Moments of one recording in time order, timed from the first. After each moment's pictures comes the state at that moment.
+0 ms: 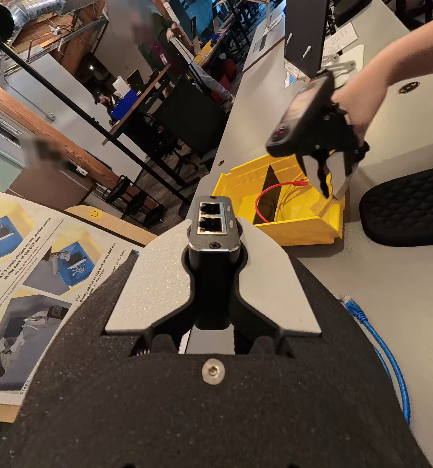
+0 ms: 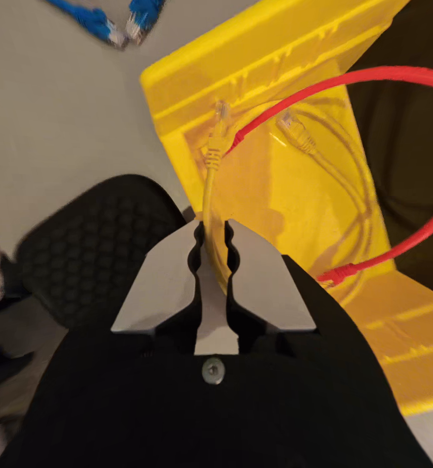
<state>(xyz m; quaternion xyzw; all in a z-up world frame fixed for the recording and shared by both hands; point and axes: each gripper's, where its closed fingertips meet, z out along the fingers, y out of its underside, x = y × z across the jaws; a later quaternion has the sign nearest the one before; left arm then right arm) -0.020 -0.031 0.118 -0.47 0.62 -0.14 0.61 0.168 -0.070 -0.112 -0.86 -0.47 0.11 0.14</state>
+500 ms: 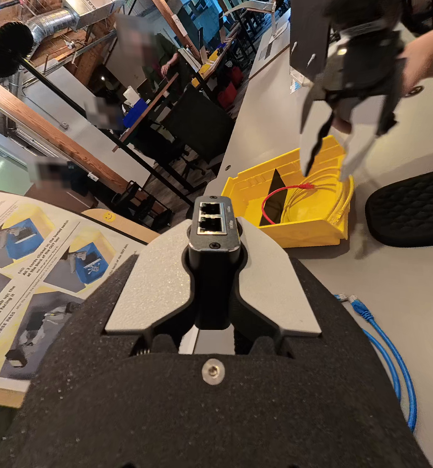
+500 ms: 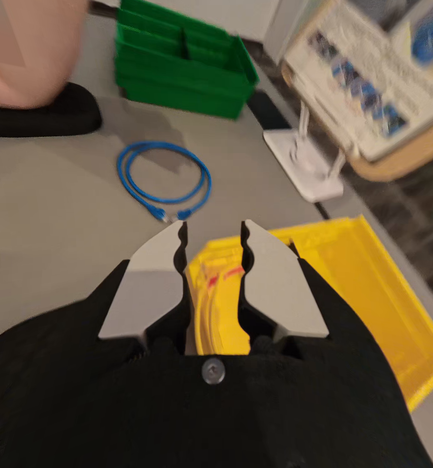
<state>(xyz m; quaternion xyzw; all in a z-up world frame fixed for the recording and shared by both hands) -0.032 -0.034 0.129 -0.46 0.61 -0.14 0.63 0.099 -0.077 0.011 -0.67 -0.52 0.15 0.51</state>
